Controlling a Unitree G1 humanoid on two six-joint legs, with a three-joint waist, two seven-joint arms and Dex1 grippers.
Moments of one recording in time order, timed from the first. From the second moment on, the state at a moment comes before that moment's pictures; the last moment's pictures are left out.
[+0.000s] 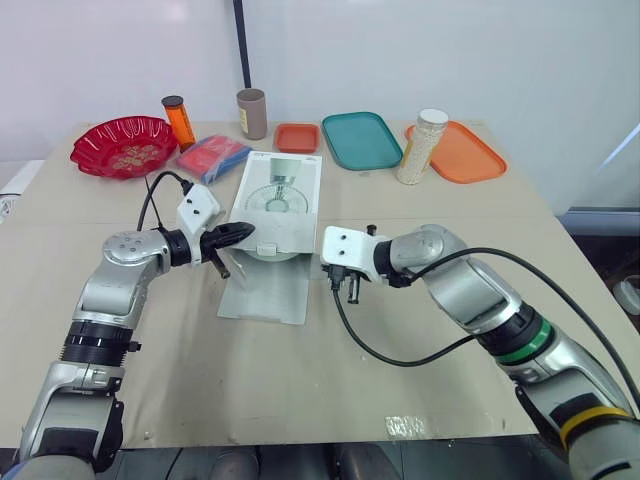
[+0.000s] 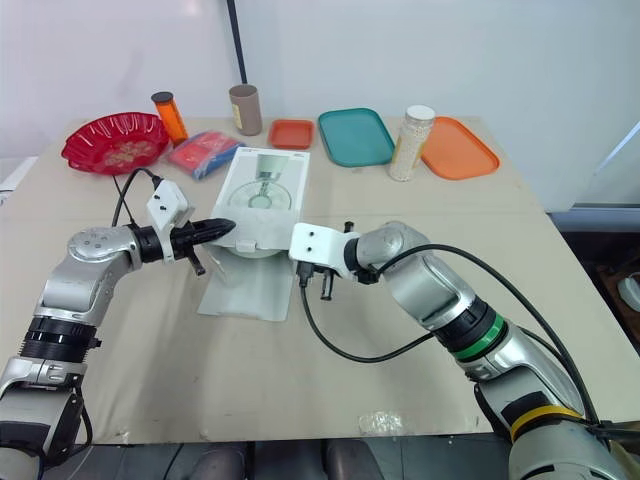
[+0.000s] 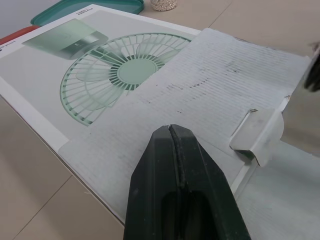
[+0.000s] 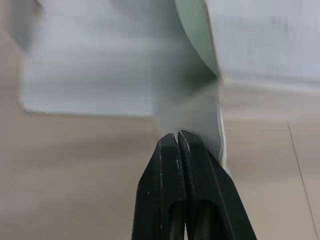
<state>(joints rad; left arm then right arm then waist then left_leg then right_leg) -0.62 0.58 -0.02 0.22 -0.24 0.28 -0.93 -0.83 -0.62 0.59 -0.10 -0.09 0.63 0.89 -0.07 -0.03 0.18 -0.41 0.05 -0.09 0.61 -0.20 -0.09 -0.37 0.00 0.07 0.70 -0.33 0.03</state>
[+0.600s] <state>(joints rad) -0.61 0.59 -0.02 0.21 -0.24 0.29 -0.93 -0.83 -0.40 0.47 0.03 -0.12 0.71 0.76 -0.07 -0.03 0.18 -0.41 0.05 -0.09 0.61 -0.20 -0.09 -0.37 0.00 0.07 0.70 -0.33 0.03</state>
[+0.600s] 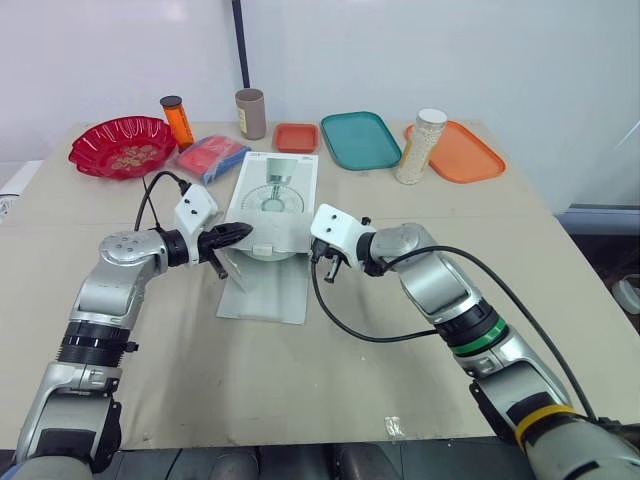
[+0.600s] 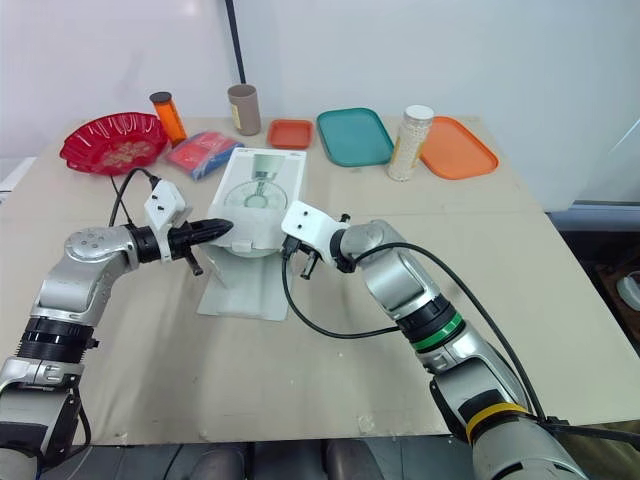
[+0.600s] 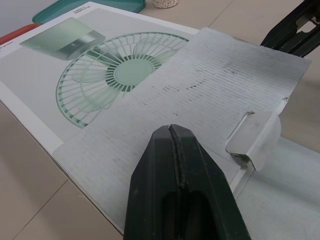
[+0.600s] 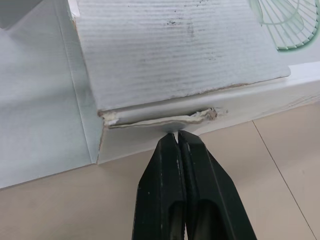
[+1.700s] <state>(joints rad) -0.67 0.61 0.00 0.27 -0.24 0.32 -0.93 -0.93 -0.21 0.24 0.13 0.10 0.71 0.69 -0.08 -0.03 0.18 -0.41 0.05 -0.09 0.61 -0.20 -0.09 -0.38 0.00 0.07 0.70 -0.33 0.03</state>
